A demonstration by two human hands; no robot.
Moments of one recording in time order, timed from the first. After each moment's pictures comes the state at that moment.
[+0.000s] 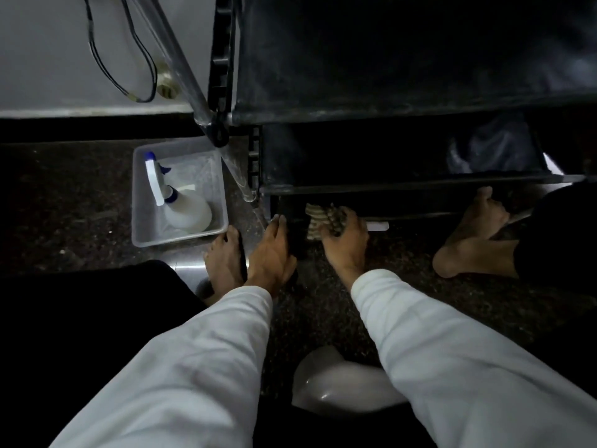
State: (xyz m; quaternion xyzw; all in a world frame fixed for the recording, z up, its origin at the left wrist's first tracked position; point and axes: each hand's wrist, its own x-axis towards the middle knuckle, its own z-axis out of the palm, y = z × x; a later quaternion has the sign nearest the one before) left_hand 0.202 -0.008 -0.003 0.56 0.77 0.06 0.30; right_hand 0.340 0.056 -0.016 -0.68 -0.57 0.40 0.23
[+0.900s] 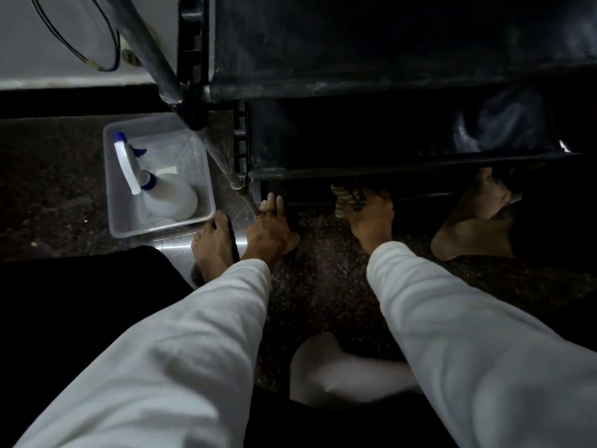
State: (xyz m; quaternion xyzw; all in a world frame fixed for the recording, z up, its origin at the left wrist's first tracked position) left_hand 0.195 0.034 -0.028 0.53 0.75 -0.13 0.36; right_hand 0.384 0.103 -0.033 -0.69 -0.65 0.29 0.09
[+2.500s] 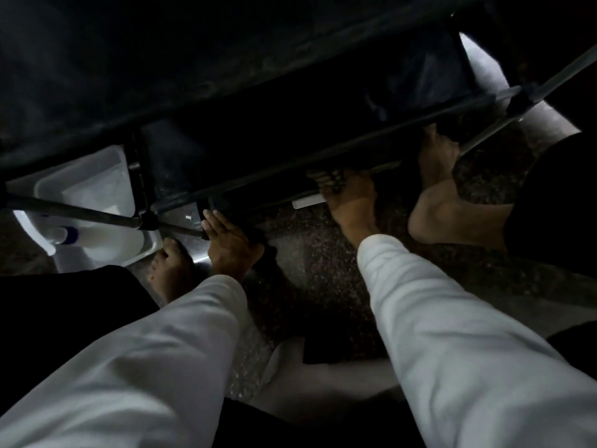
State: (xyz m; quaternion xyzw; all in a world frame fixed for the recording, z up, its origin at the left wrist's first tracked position) left_hand 0.259 0.044 -0.026 0.44 0.83 -0.11 0.31; right_hand 0.464 0.130 -0.039 -0.72 -0.58 0.34 0.16
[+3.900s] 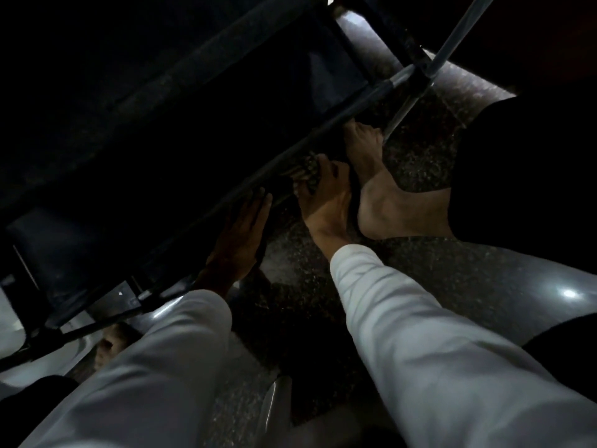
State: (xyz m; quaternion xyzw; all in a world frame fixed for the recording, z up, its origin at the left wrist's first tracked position) left_hand 0.321 0.136 -0.088 0.87 0.44 -0.05 0.19; right_hand 0.513 0.148 -0.046 -0.80 -0.47 0.22 0.29
